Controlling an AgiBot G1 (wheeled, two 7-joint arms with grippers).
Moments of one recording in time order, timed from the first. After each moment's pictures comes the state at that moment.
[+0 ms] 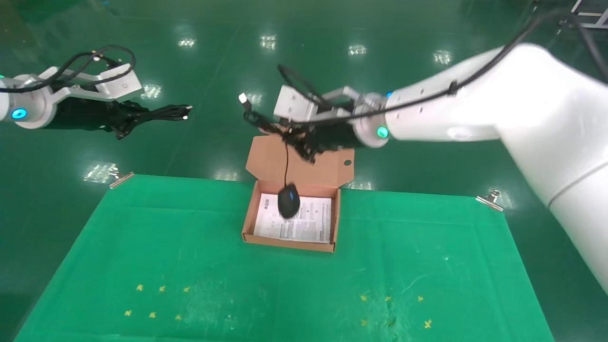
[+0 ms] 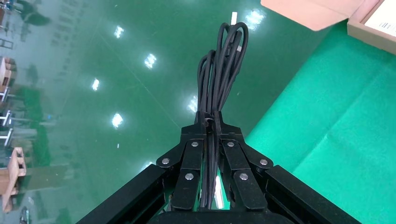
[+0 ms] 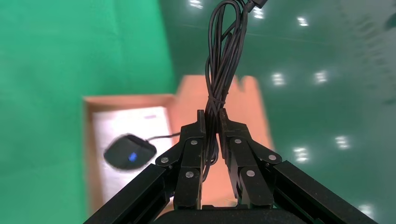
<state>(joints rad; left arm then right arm) -1.91 1.07 0.73 -0.32 1.87 0.89 0.01 1.84 -1.36 -0.97 0.60 -1.66 -0.88 0.26</state>
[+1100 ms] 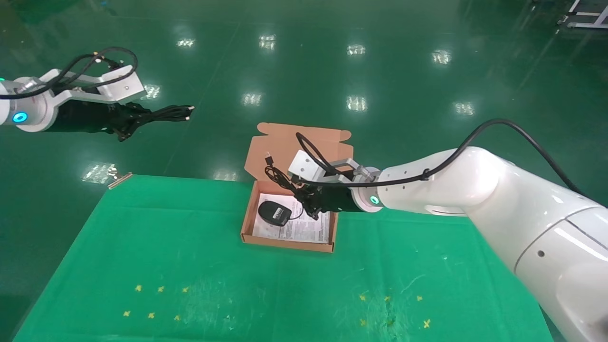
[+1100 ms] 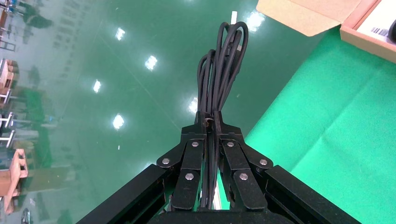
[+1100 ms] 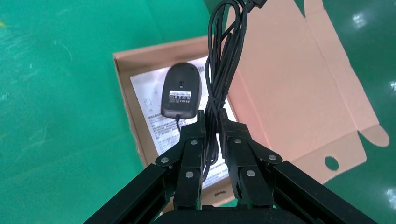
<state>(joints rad) -1.85 1.01 0.75 -0.53 1.93 0.91 -0.17 1.69 -1.37 -1.21 0.51 -1.46 -0.70 0.34</state>
